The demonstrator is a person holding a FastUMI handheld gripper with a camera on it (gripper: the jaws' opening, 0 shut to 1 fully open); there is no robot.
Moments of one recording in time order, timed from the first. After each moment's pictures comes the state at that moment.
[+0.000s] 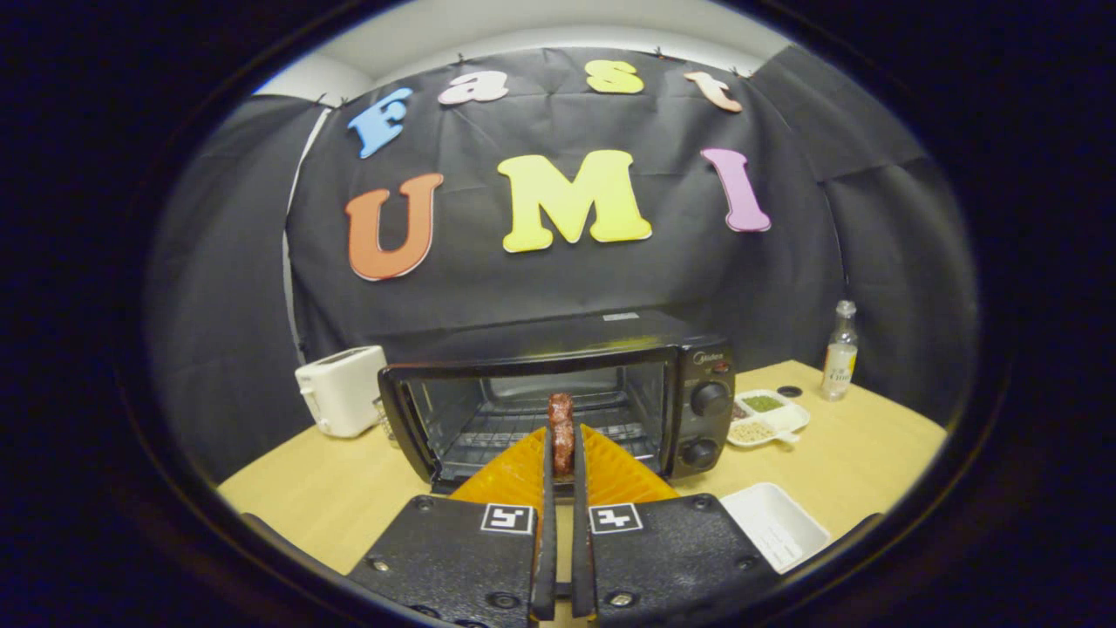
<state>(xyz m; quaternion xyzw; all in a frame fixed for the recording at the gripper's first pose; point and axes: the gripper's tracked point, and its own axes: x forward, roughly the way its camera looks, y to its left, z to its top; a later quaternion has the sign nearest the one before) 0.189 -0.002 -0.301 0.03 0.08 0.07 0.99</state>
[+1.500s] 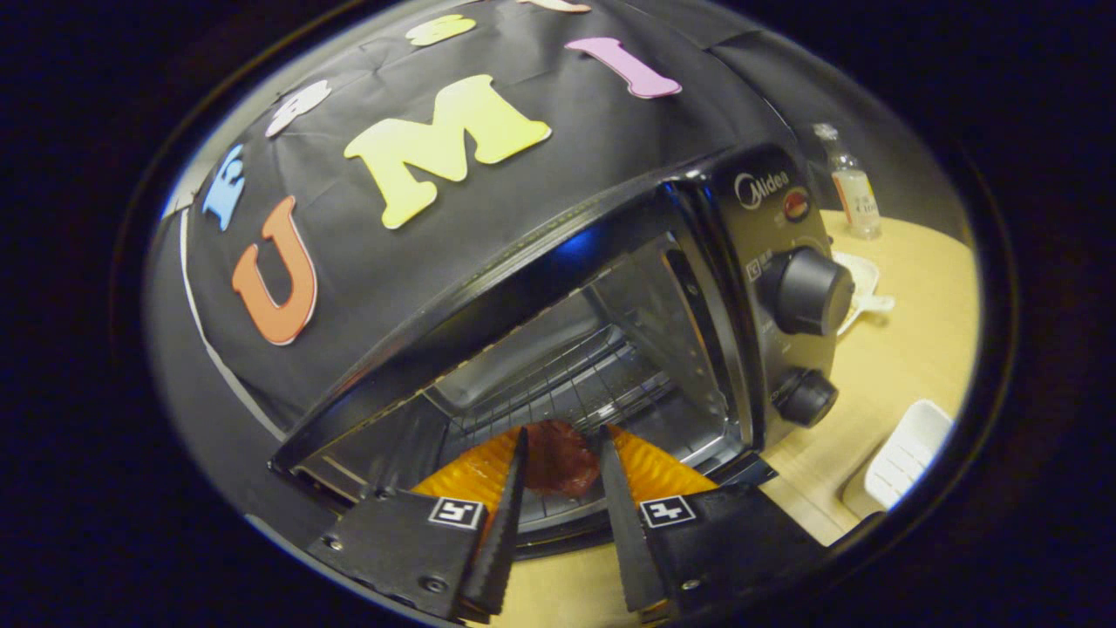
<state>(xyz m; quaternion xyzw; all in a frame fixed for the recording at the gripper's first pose) 0.309 -0.014 -0.362 0.20 0.19 0.02 0.96</state>
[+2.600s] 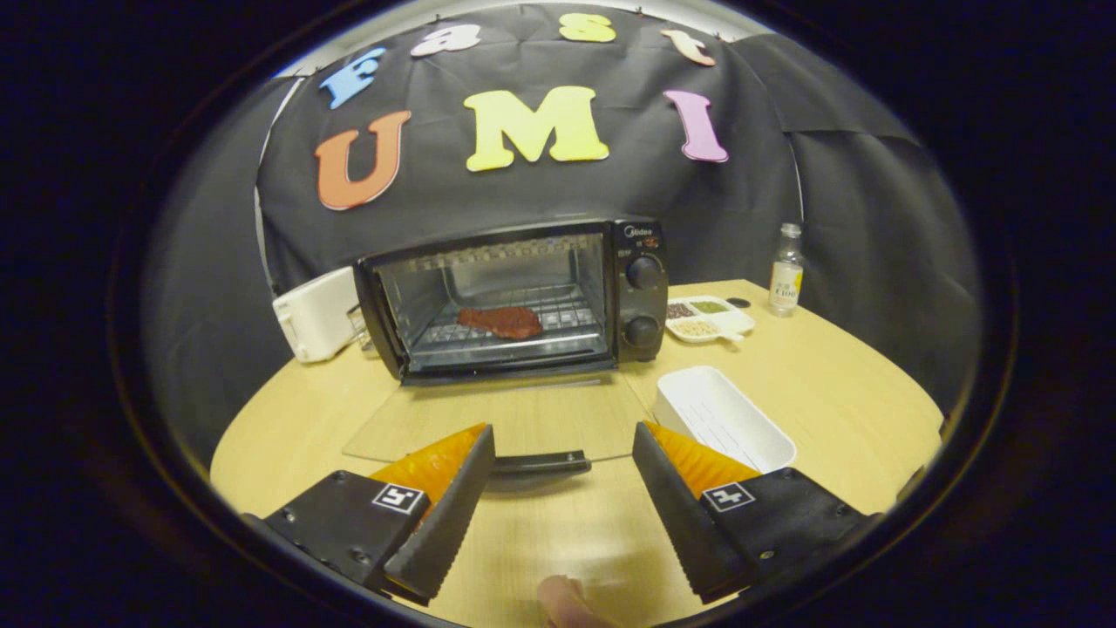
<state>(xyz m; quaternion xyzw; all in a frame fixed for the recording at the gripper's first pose) 0.090 -0.058 -0.388 -0.01 0.22 0.00 0.97</state>
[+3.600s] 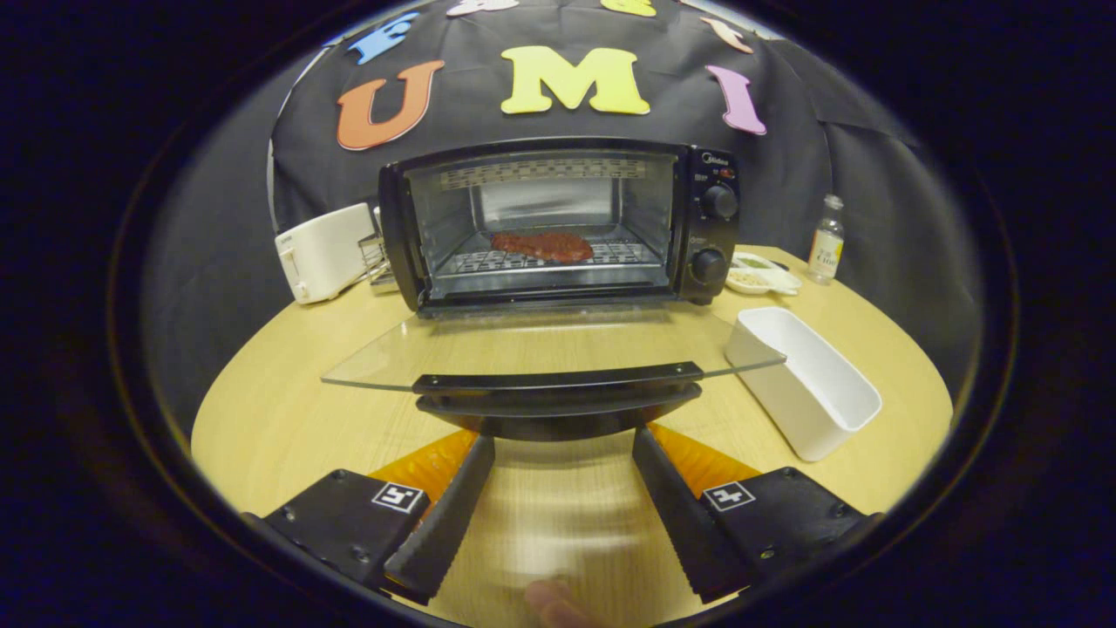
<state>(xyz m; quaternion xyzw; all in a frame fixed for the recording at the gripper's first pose) 0.100 -0.018 -0.445 -0.04 0.28 0.00 0.96</state>
